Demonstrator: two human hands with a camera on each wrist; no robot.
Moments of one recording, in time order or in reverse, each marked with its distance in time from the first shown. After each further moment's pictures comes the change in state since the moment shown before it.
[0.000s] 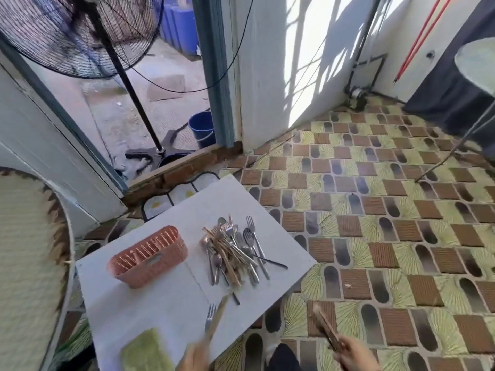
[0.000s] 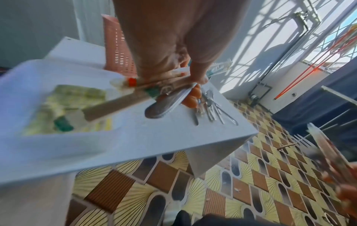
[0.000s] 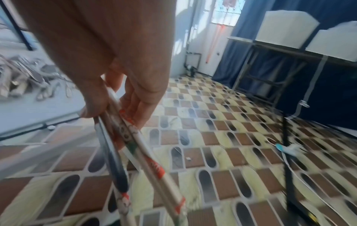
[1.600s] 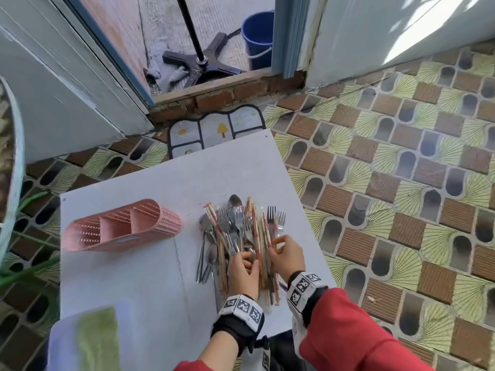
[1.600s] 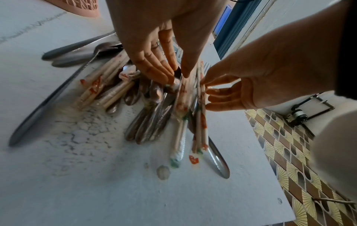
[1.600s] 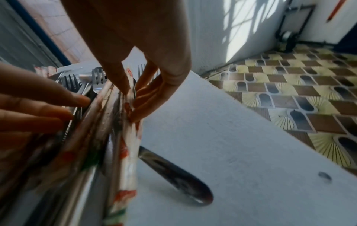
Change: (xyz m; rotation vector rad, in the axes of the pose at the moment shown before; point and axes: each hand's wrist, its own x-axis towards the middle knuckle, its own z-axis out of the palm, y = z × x) left_hand 0.189 0.135 0.204 0.058 0.343 -0.099; right_hand 0.289 -0.157 -0.078 0.637 -0.038 -0.029
